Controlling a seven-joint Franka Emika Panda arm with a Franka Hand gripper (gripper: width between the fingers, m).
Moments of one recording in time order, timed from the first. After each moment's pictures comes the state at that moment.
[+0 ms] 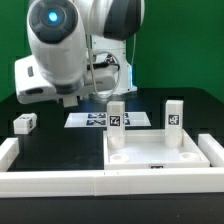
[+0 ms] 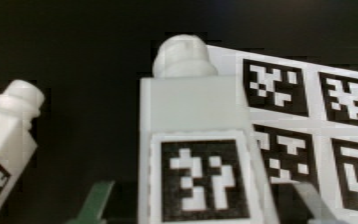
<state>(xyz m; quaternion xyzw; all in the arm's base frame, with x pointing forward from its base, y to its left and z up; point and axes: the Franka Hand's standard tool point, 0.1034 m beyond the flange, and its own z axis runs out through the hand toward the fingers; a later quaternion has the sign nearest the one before) 0.371 -0.112 0.065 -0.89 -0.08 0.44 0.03</state>
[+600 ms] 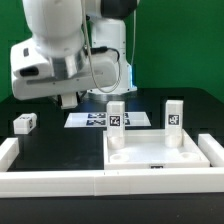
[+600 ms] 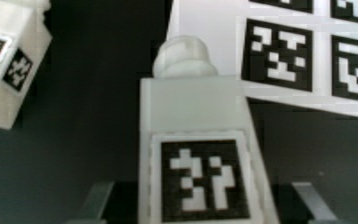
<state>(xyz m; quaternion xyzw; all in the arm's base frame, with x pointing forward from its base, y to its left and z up) 0.422 -0.108 0.081 -0.96 -0.08 0.28 0.03</state>
